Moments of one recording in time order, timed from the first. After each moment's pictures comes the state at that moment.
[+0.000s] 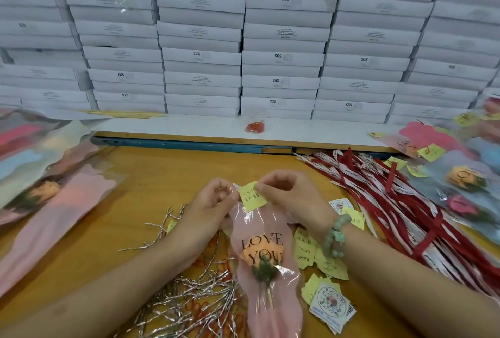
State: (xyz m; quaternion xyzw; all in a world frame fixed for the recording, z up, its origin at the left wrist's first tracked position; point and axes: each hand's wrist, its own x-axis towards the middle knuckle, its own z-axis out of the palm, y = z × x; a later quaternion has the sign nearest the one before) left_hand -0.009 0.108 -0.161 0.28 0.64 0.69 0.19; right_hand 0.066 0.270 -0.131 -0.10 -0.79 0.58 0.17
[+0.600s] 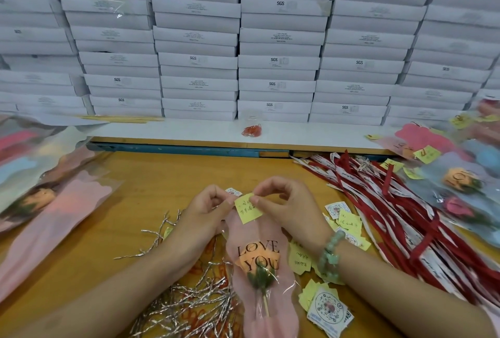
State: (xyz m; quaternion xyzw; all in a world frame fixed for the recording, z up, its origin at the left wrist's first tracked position) left_hand -0.010 0.108 -0.163 0.25 0.65 0.70 0.18; right_hand 0.069 0.267 -0.141 -0.08 -0.83 0.50 0.23
